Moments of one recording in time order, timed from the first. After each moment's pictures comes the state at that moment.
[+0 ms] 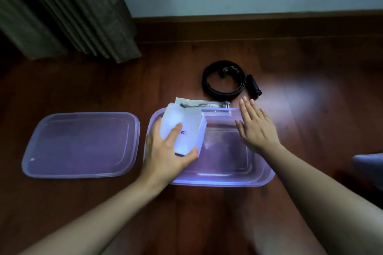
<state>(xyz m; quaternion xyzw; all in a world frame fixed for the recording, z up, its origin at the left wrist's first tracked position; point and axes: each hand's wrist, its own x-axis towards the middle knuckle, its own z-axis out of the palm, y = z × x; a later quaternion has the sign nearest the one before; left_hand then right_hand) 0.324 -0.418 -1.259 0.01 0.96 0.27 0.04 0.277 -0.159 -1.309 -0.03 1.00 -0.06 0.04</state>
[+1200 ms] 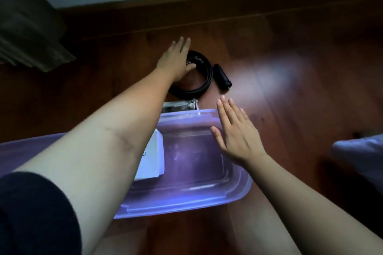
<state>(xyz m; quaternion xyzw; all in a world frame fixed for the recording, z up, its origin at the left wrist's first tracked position) 0.048 -0.268 -1.308 0.23 0.96 0.09 0.14 0.287 -0.143 -1.312 0.00 1.00 -0.09 0.00</state>
